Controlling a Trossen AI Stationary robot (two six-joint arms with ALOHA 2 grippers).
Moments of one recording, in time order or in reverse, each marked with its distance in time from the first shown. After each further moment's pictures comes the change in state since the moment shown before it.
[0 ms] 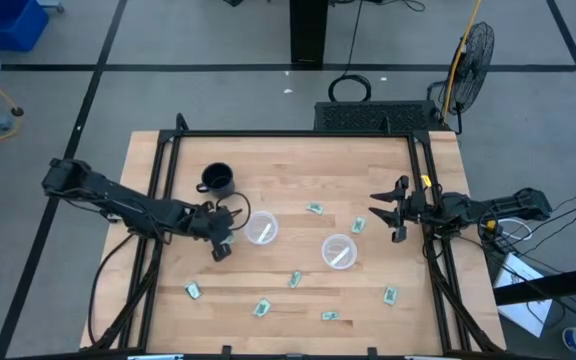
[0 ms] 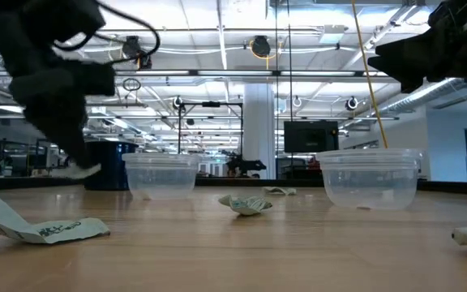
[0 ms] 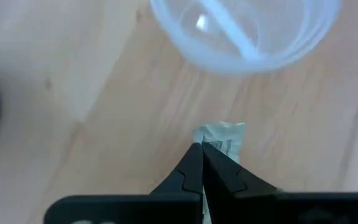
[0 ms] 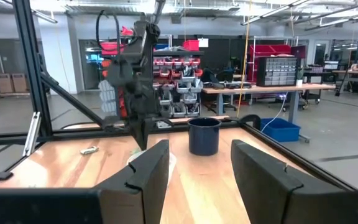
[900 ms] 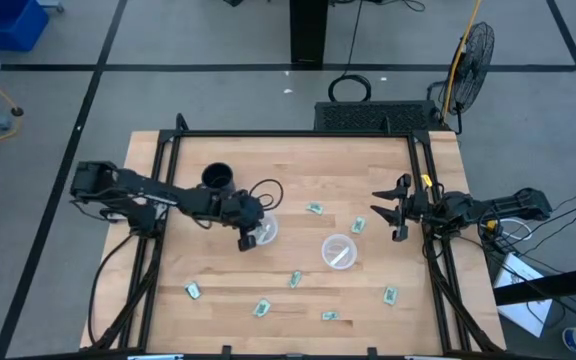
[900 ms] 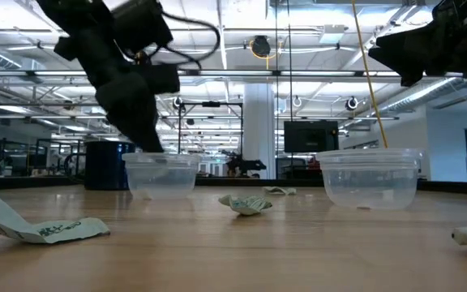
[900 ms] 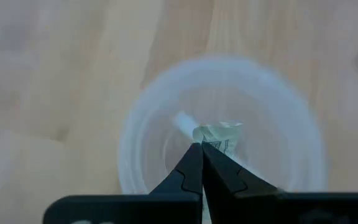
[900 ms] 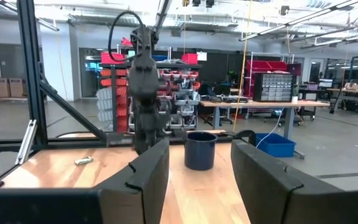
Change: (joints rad) left arm 0.218 0.305 0.198 0.224 0.169 0.410; right arm 0.000 0.000 0.000 0.059 0.001 -0.060
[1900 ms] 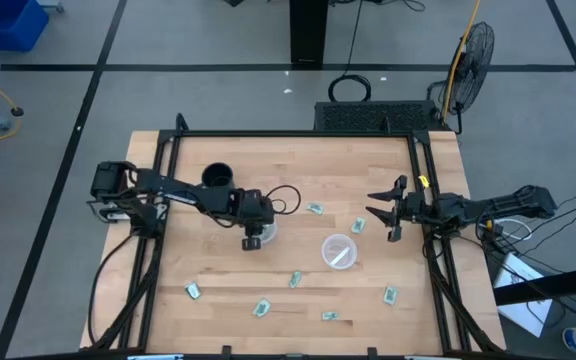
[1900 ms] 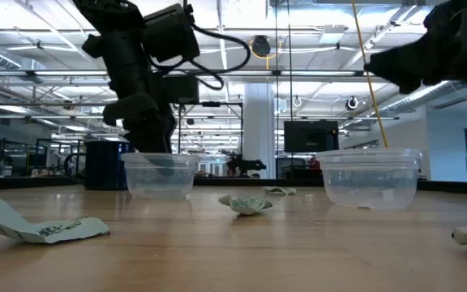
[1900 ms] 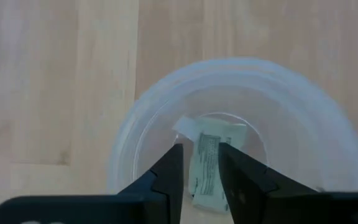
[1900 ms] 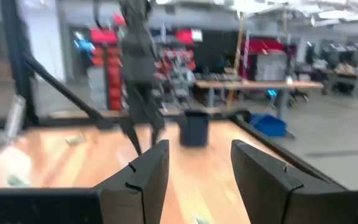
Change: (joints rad) left arm 0.010 0.145 0.182 -0.188 -0.015 0.194; right arm 0.000 0.100 0.003 -0.017 0.046 0.018
